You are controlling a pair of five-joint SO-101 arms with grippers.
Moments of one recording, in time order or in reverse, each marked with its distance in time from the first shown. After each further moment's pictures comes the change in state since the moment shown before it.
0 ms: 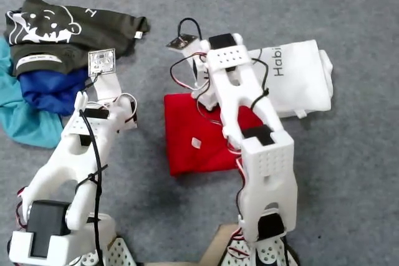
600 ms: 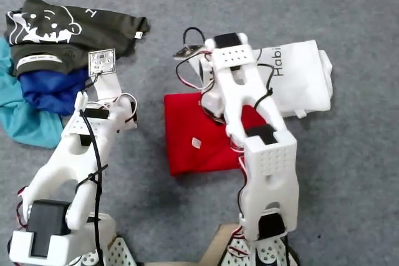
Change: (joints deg) left arm 0.0 0.0 0.0 0.0 0.0; right arm 2.1 0.0 0.0 9.8 2.0
